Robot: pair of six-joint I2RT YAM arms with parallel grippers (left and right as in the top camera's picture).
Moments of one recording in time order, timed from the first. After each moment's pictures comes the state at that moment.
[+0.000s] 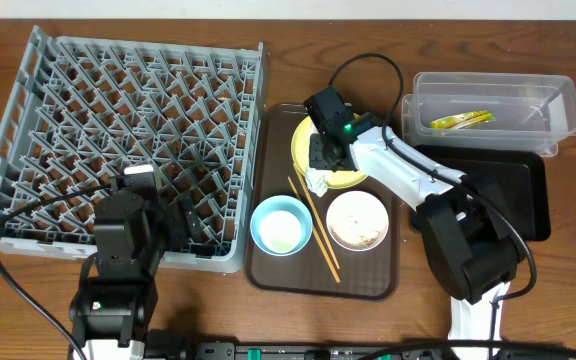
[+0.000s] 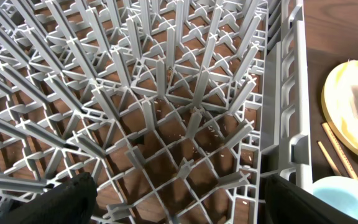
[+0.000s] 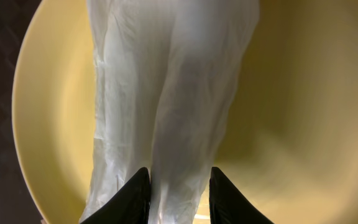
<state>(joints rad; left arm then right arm) -0.01 0.71 0.64 -0.62 -0.04 -0.15 0.55 2.07 1.45 -0.62 0.08 0.58</state>
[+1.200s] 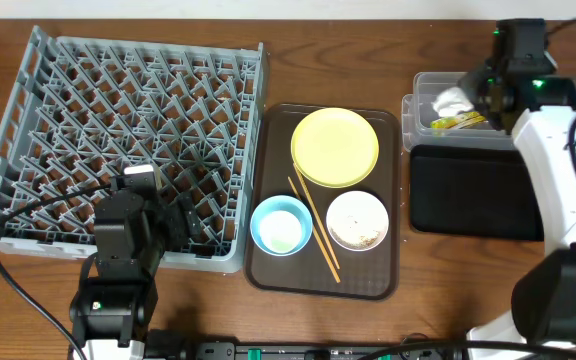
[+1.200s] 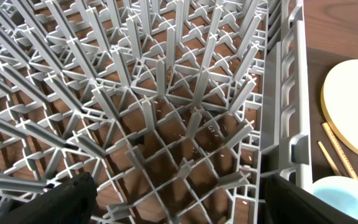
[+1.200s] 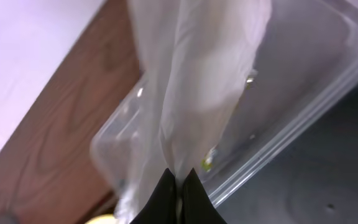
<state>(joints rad) -0.01 0.70 0.64 -0.62 -0.04 -0.15 -0.02 1.74 1.54 -0.77 0.17 0.90</state>
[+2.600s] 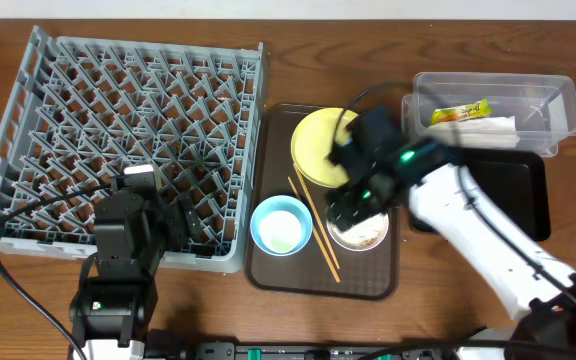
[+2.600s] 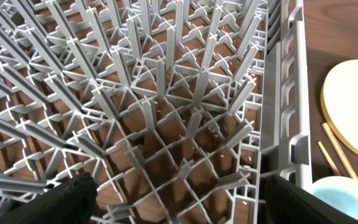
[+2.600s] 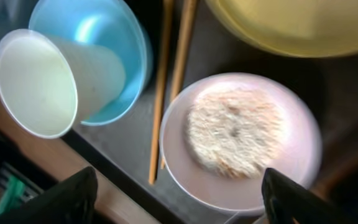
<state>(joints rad) -0.01 0.71 0.64 -0.62 -0.04 -0.15 0.57 1.59 1.23 -1.00 -0.23 0.08</state>
